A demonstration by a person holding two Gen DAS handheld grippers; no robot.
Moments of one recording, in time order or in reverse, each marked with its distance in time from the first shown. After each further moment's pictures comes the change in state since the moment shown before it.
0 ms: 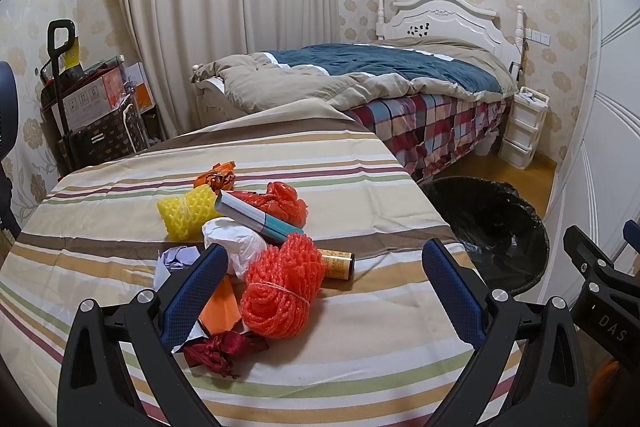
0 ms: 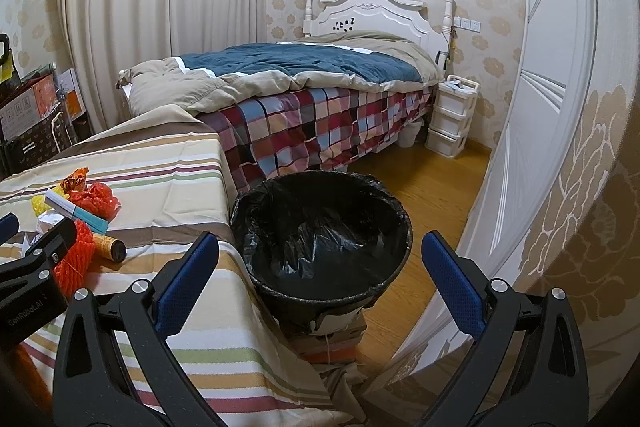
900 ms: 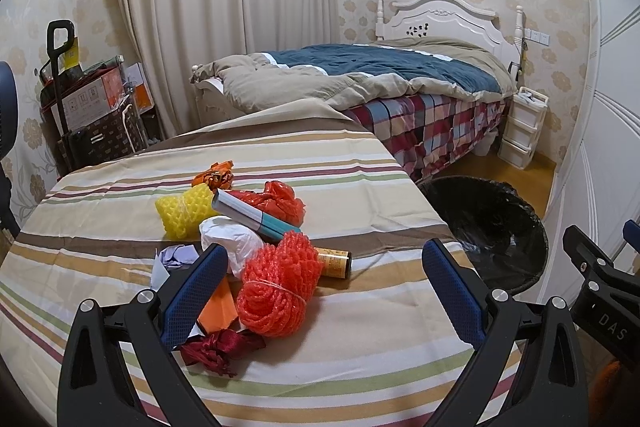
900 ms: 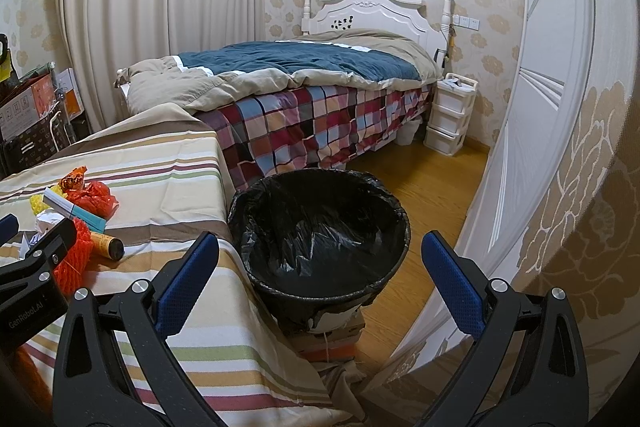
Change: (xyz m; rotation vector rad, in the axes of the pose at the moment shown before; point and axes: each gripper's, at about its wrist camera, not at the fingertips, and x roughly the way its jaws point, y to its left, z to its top) left arm 0.002 -0.002 -0.003 0.001 0.000 -0.002; right arm 0.003 0.002 -0.002 0.002 0.001 0.002
